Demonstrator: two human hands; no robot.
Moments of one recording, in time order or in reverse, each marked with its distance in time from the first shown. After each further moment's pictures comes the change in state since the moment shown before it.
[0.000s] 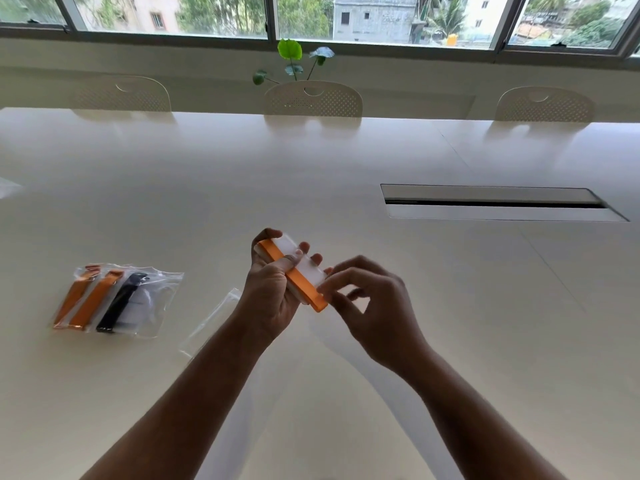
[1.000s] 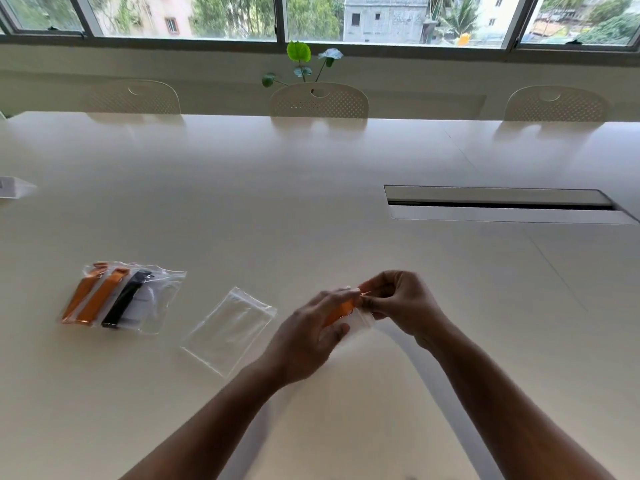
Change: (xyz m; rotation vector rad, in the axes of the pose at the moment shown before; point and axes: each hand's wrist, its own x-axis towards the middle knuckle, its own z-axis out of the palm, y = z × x) left_hand -0.025 -0.061 -0.031 1.473 -0.417 0.449; right_hand 0.007 0.073 -0.031 0.329 -0.120 0.620
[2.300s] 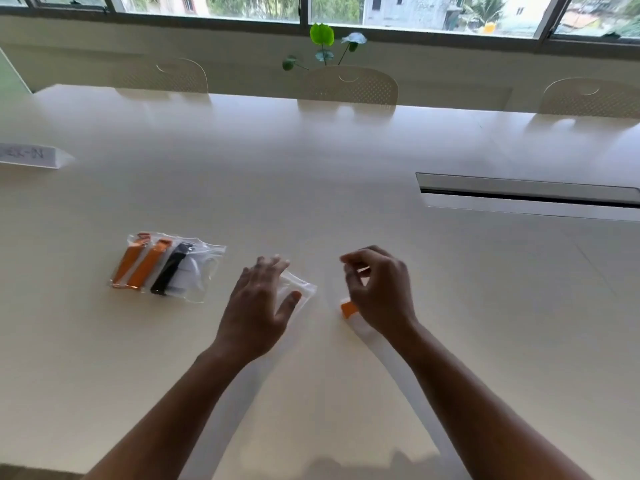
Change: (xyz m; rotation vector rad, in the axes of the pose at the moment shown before) left_hand -0.065 -0.053 -0.081 0.394 0.245 -0.241; right_hand -0.006 -0.016 0.109 -0.475 0.318 -0.471
